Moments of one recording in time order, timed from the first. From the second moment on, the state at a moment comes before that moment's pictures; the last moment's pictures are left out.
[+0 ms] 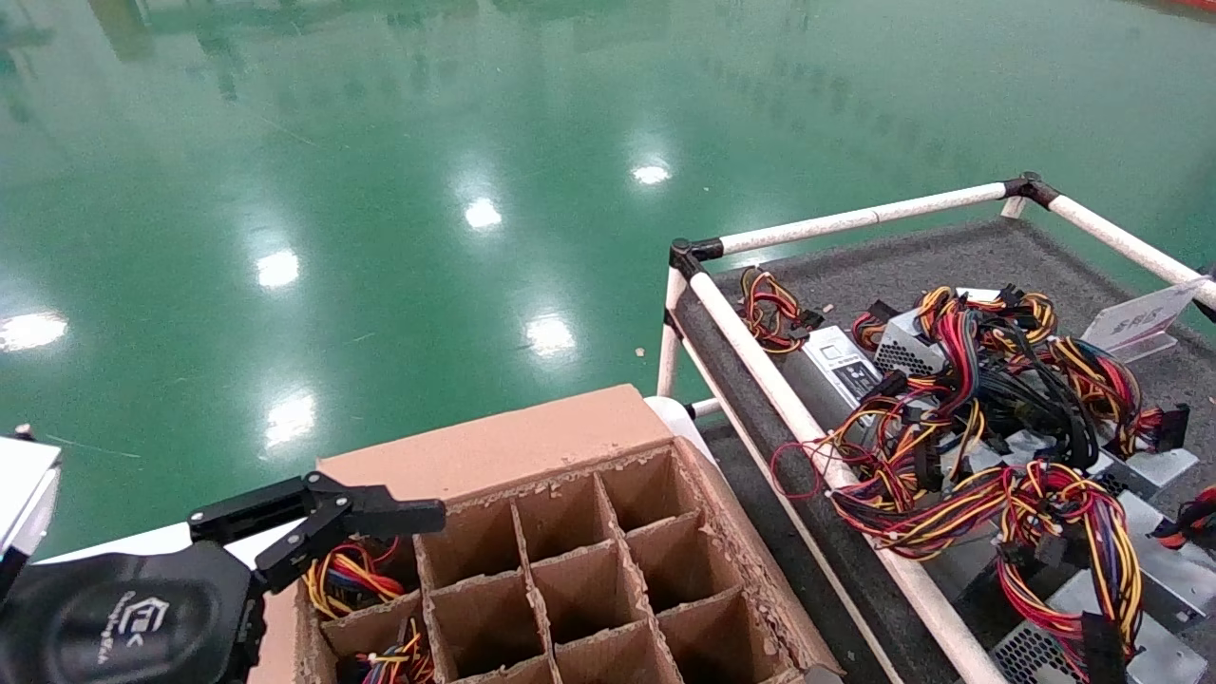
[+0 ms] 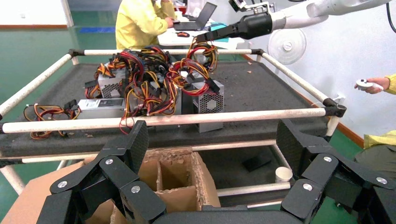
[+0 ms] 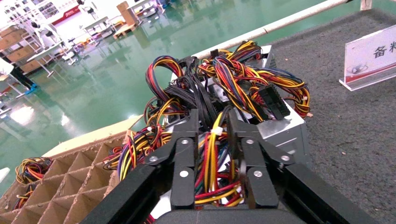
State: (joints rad) left arm -1.09 0.58 0.35 -1.27 0.68 1.47 -0.15; right arm 0.64 -0.22 -0.72 0.46 0.31 -1.46 -0.08
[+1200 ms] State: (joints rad) left arm -1.09 0.58 0.35 -1.27 0.68 1.47 -0.15; right arm 0.67 -0.23 -0.70 0.54 0.27 -1.44 -0.06
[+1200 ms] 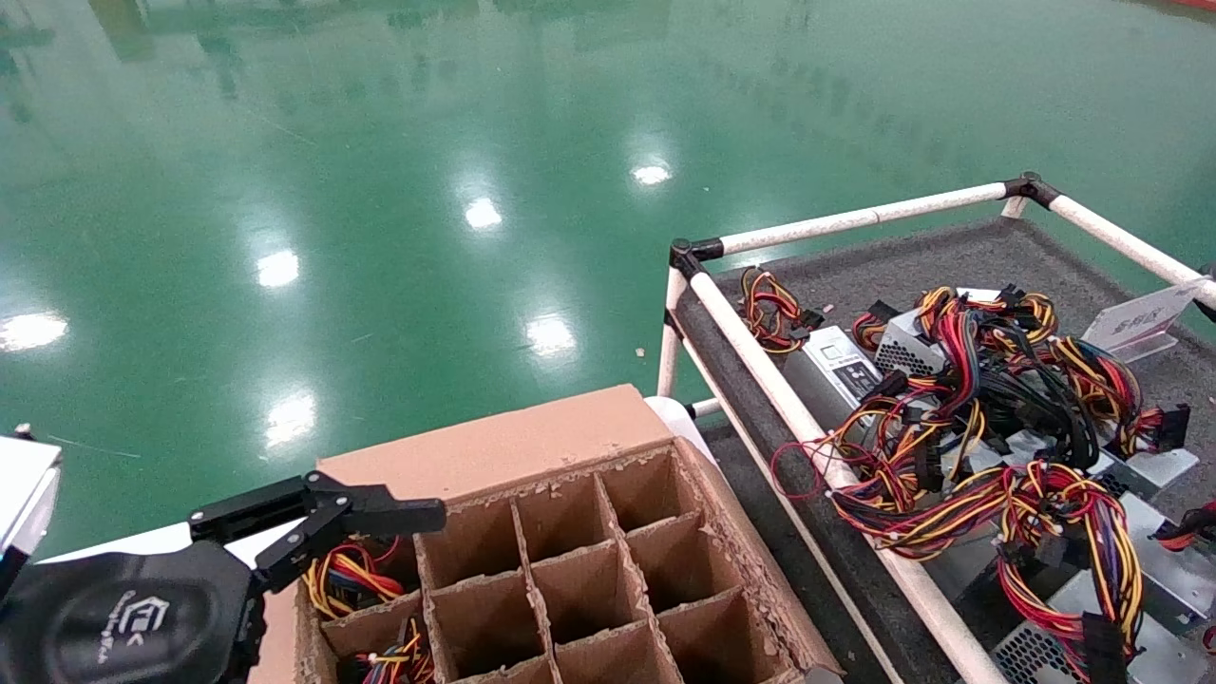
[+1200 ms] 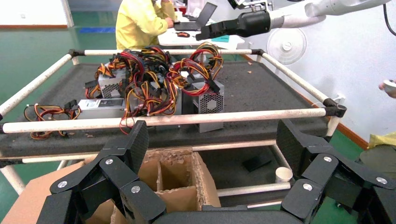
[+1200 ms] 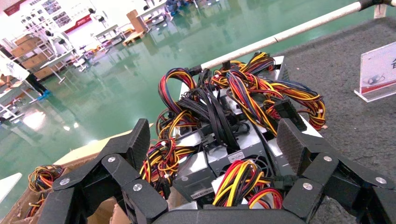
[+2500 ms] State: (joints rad) left arm -1.09 0.58 0.35 -1.27 0.68 1.47 -0.15; right arm 0.93 -0.48 -0.43 1.02 -0.38 -1.48 0.10
